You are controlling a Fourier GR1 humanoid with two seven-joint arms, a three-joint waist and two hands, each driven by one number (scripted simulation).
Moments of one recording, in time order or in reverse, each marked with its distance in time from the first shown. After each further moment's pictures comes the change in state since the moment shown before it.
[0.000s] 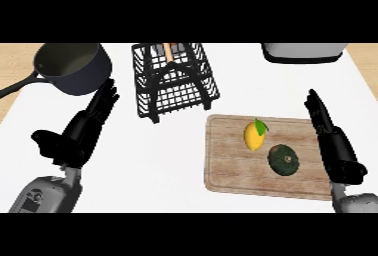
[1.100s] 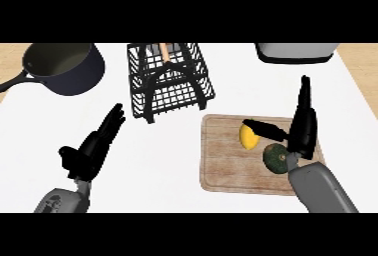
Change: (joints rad) left arm 0.082 -0.057 0.007 0.229 -0.018 -0.100 -0.189; right arm -0.229 0.169 0.064 0.210 0.437 -0.509 0.454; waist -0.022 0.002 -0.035
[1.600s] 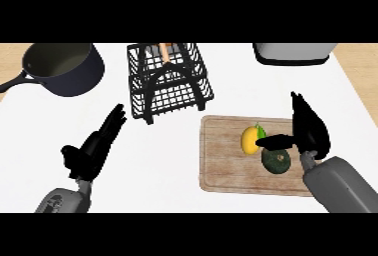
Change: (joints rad) left arm -0.003 -0.004 -0.002 0.008 -0.005 0.001 0.007; right arm -0.055 -0.213 0.184 -0.004 0.164 0.481 0.523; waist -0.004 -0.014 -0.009
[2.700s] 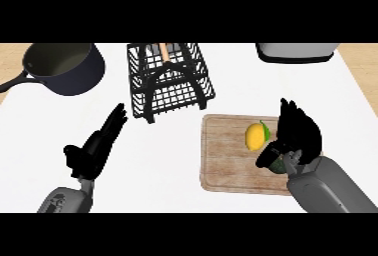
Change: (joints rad) left arm -0.006 -0.019 0.013 0.015 -0.014 -0.006 -0.010; right arm -0.039 0.086 0.020 -0.249 0.135 0.403 0.441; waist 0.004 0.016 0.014
